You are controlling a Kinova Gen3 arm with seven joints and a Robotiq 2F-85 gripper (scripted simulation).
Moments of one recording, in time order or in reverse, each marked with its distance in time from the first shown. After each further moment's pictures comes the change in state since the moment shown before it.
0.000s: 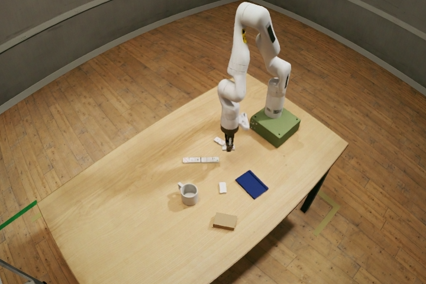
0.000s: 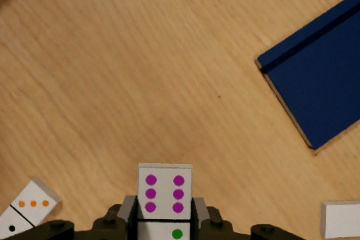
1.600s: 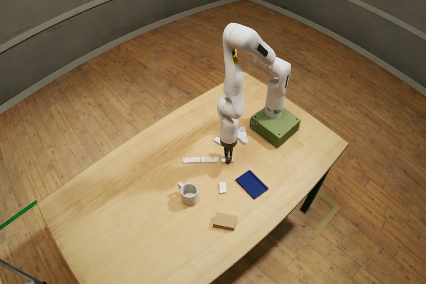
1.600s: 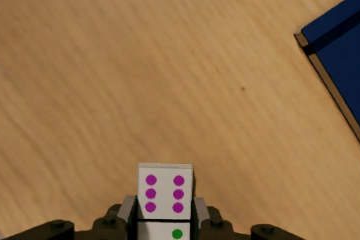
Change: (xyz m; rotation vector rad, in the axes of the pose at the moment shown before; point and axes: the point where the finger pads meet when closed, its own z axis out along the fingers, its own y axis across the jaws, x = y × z) arm -0.001 0.001 0.085 -0.002 -0.002 0.000
